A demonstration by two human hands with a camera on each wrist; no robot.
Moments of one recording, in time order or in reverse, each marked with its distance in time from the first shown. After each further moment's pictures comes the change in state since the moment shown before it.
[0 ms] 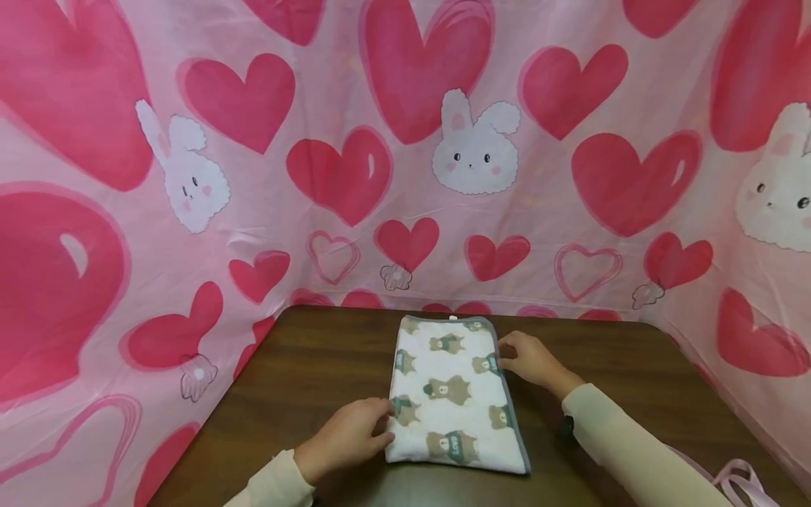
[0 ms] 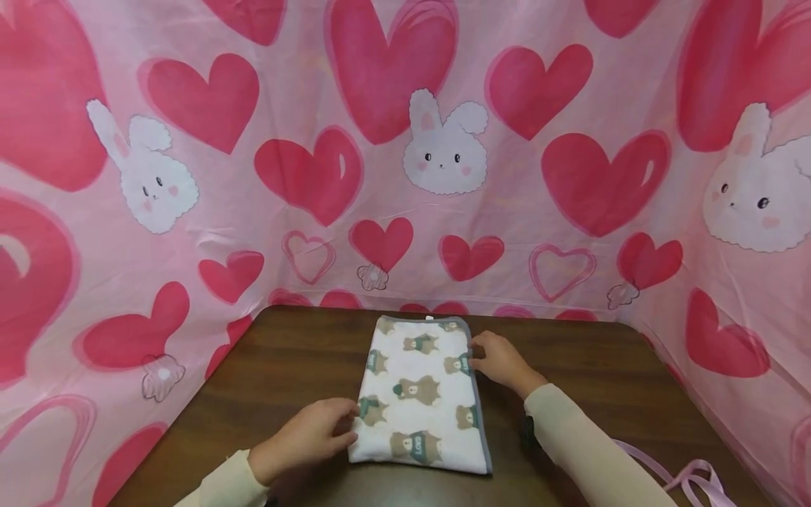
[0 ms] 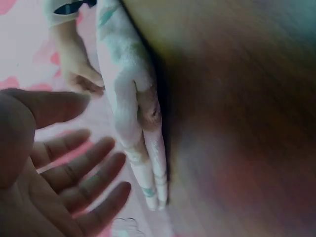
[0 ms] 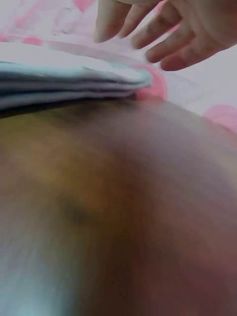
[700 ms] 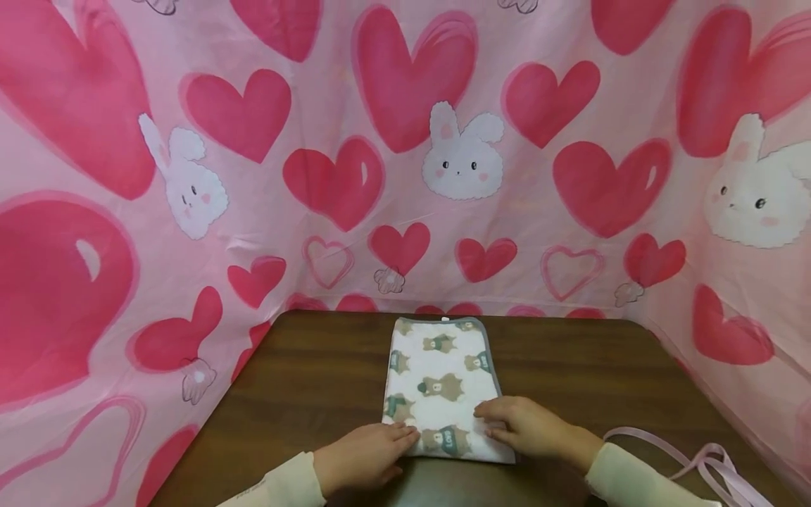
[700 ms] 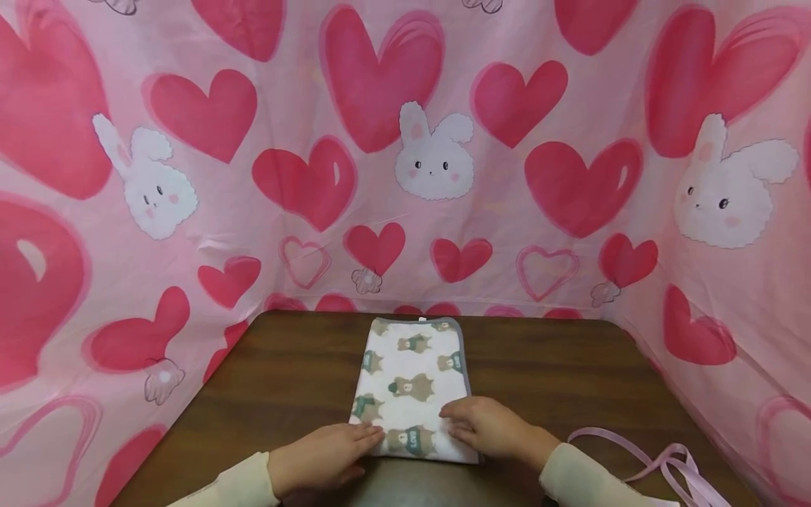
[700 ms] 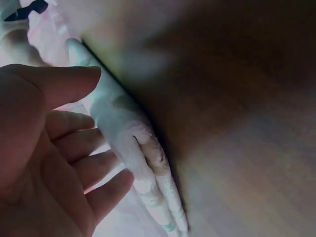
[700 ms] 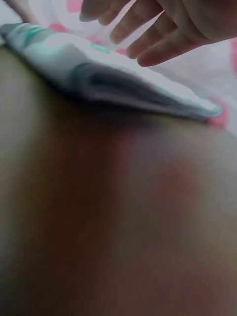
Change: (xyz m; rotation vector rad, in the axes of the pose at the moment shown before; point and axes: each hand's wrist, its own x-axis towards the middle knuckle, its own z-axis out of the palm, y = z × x) left_hand -0.007 0.028 0.015 0.412 -0.236 0.412; right_hand -0.104 -0.075 0.011 -0.158 -0.110 -0.530
